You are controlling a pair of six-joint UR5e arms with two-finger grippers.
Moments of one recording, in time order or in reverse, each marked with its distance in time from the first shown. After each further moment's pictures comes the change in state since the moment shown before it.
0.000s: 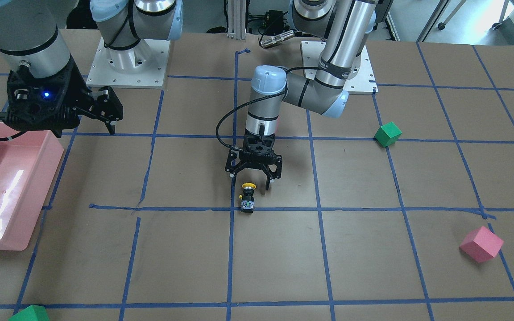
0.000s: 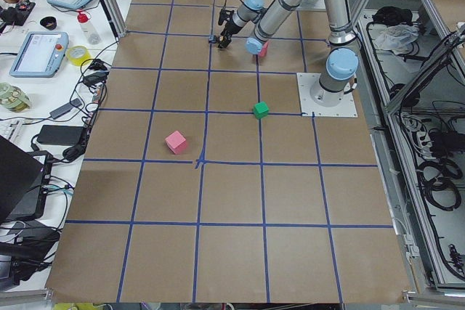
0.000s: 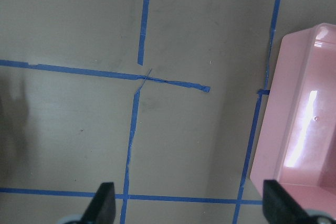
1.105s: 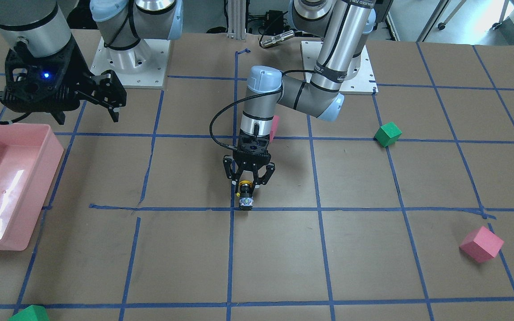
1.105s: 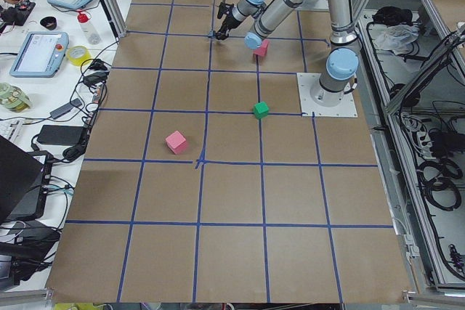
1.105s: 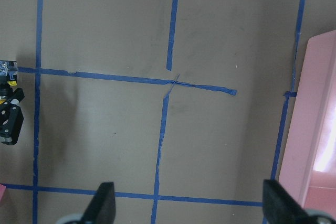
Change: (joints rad) left arm -0.005 0.092 0.047 -0.150 0.003 0.011; right arm 0.013 -0.023 -0.014 0.011 0.085 0.034
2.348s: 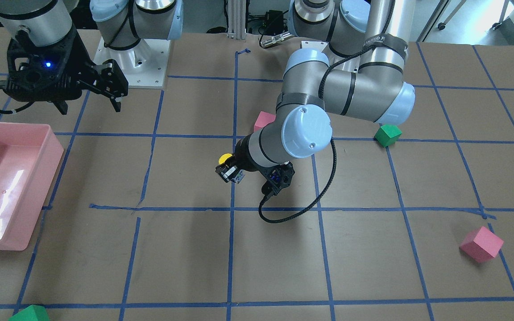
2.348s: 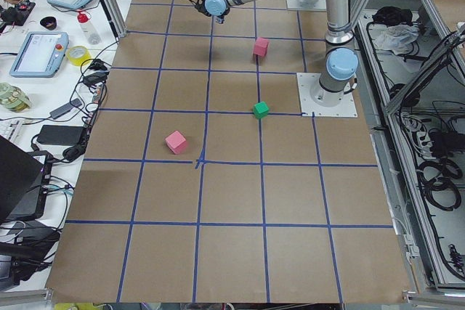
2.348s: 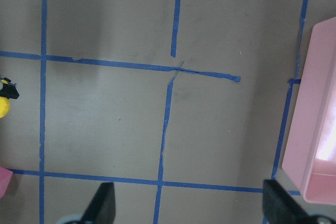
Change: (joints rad) left arm 0.208 0.037 0.521 -1.294 -0.685 -0.836; right arm 0.000 -0.024 0.003 0.045 0.010 0.006
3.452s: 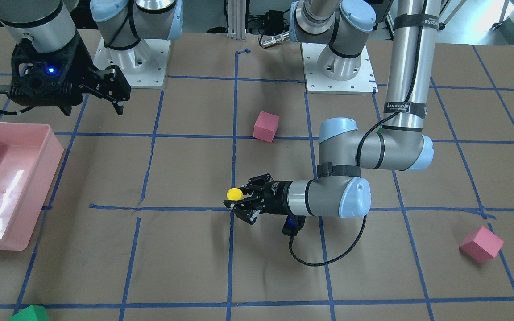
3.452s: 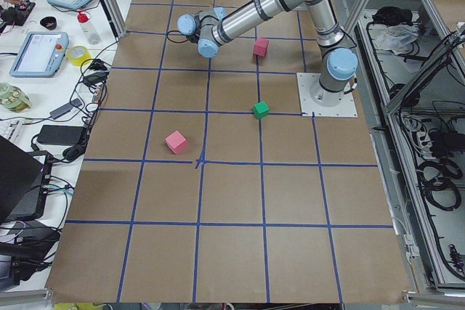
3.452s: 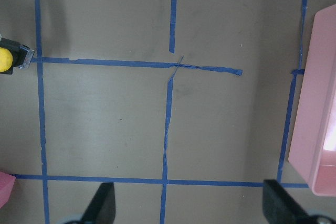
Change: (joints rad) left arm 0.155 -0.184 -0.054 0.102 -0.328 0.193; right arm 0.000 0.004 0.017 -0.002 0.000 0.044
